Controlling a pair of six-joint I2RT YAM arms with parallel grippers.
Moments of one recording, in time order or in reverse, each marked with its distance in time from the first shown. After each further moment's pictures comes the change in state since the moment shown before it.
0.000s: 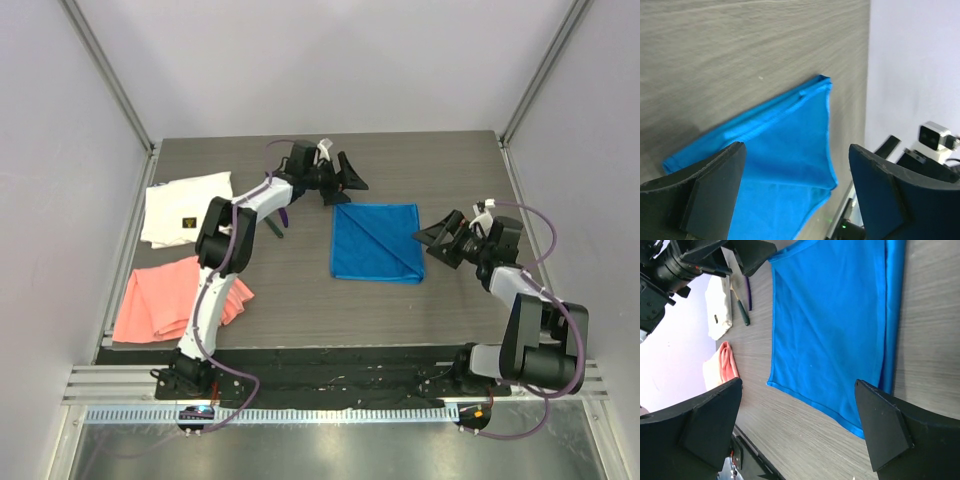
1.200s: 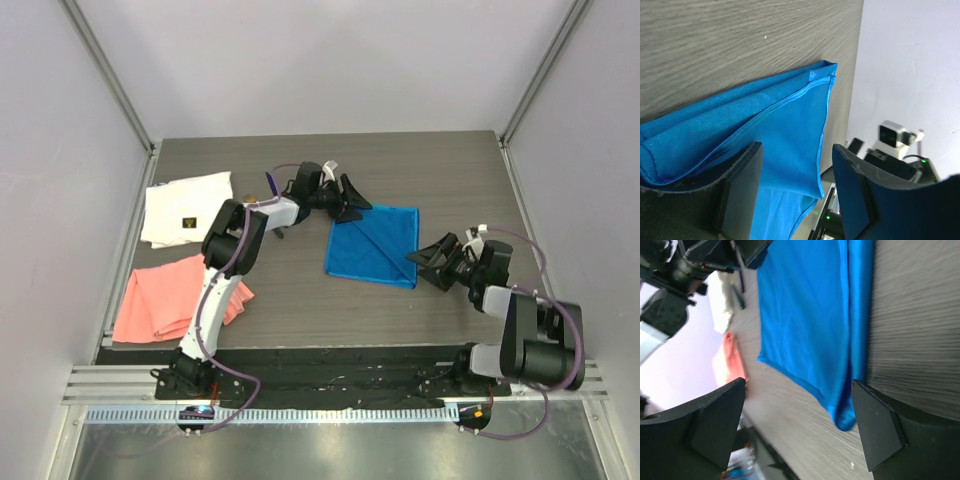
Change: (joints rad) left arm -0.037 0.008 -0.232 0.321 0.065 -0.205; right arm 0.023 0.076 -0.219 0.277 -0.040 0.152
